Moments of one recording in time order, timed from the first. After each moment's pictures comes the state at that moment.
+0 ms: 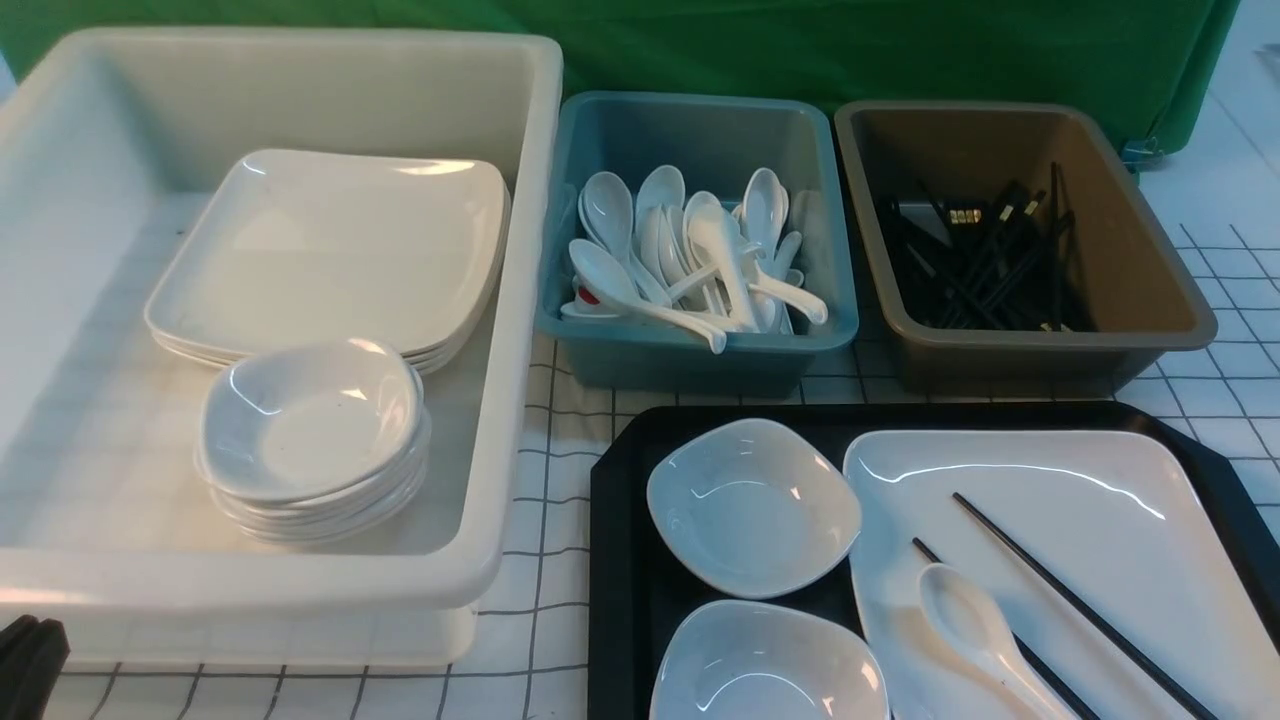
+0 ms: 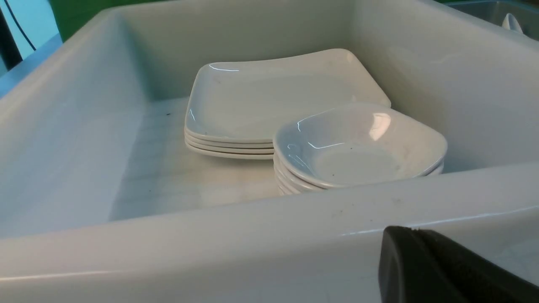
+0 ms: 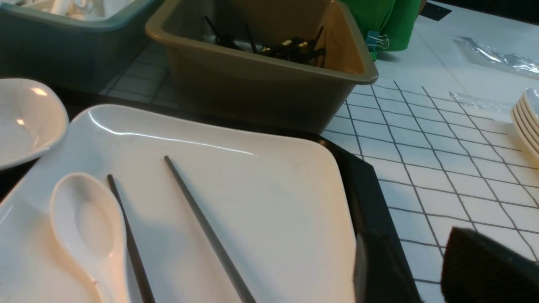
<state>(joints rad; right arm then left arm) -0.01 0.00 0.01 0.06 0.27 -0.27 -0.06 0.00 0.01 -0.02 0.22 0.10</state>
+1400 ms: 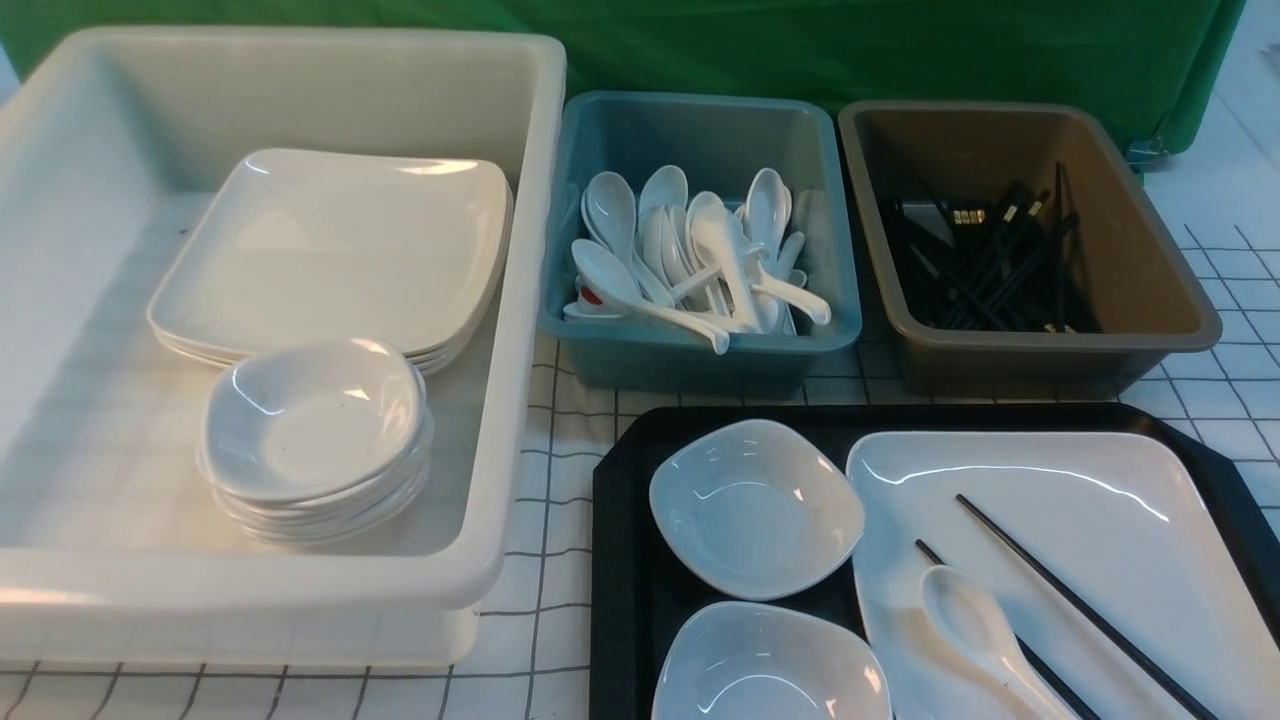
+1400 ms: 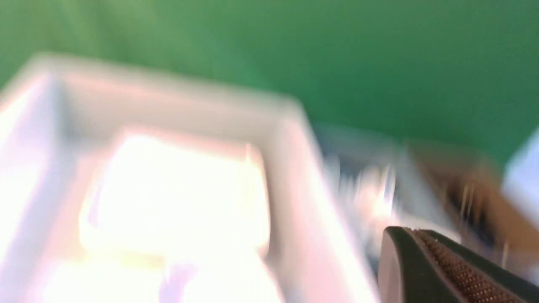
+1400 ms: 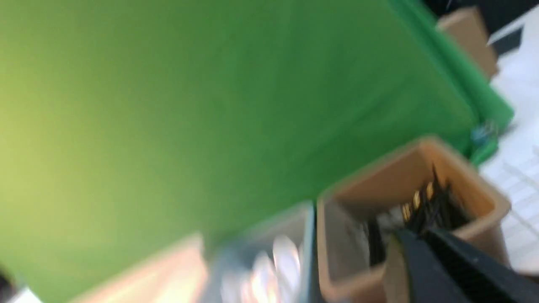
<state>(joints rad) 0.10 0.11 -0.27 0.18 0.18 0.37 -0.06 0.72 -0.94 -0.23 0.67 -0.05</state>
